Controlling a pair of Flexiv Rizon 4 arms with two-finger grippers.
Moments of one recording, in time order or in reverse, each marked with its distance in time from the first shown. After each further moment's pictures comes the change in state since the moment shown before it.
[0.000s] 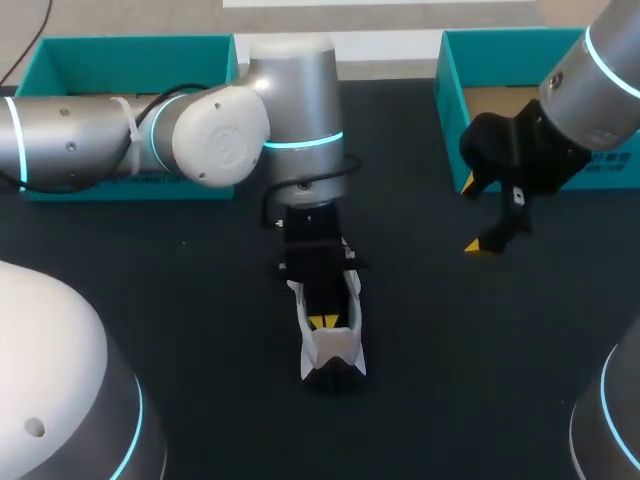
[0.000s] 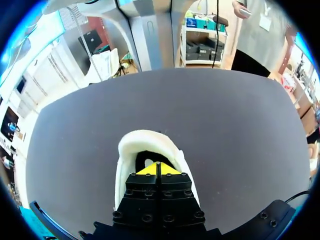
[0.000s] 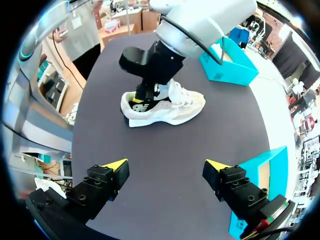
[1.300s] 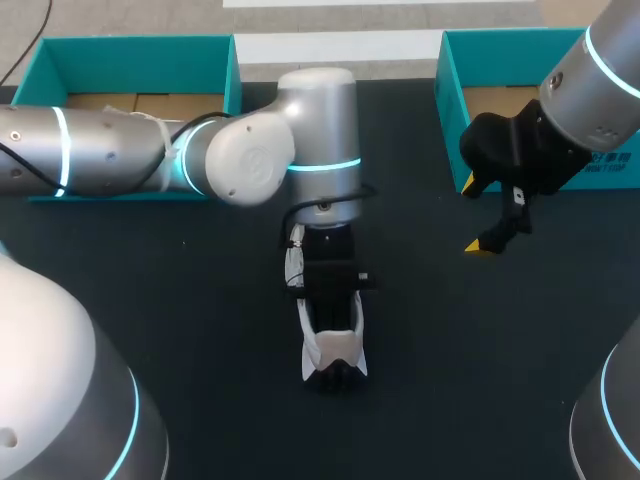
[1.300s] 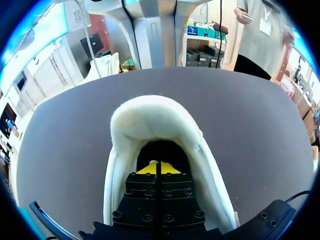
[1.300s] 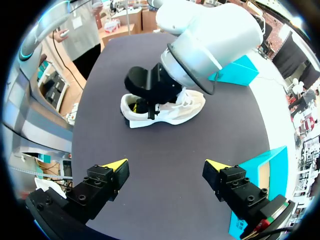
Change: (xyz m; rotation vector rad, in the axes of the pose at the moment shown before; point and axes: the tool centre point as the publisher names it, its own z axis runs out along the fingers) left arm -0.007 0.023 0.042 0.040 0.030 -0.045; right arm 0.000 0.000 0.000 0.000 0.000 0.000
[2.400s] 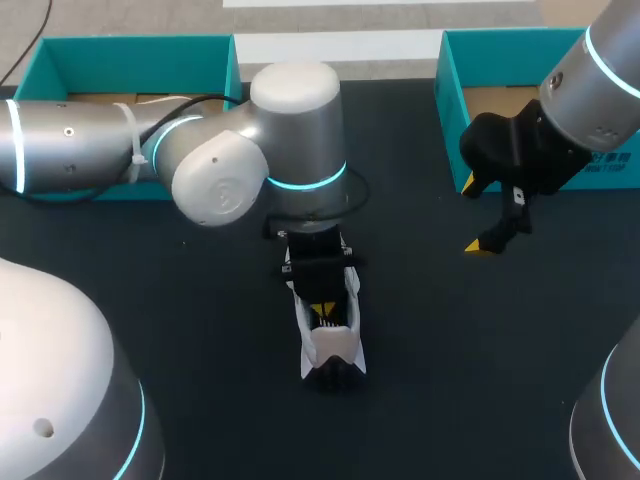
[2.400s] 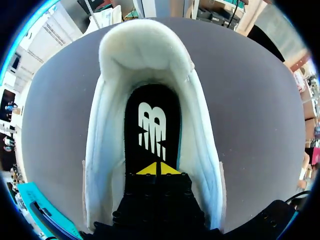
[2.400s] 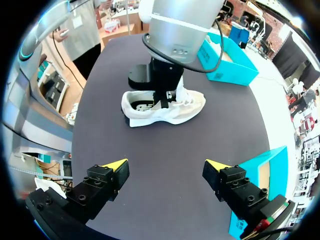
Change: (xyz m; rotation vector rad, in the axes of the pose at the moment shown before) left arm 0.019 0.055 -0.044 -0.453 -0.020 -0.063; right arm 0.000 0.000 0.000 0.000 0.000 0.000
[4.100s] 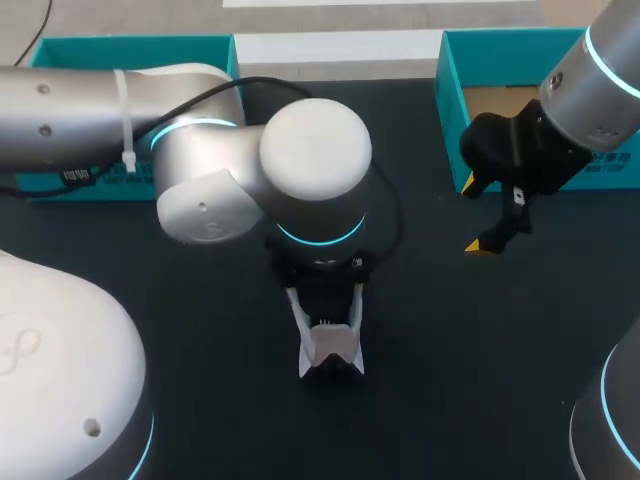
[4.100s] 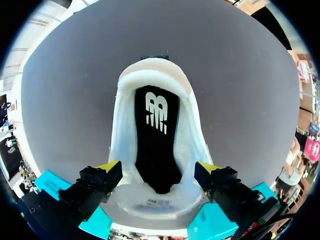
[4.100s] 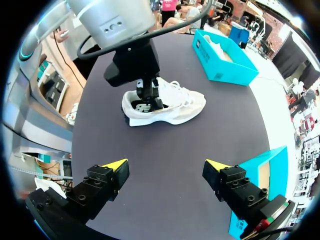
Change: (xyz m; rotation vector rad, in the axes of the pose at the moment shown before) left arm -0.007 -0.001 -0.065 -0.413 0.031 0.030; right arm 0.000 0.000 0.000 0.000 0.000 0.000
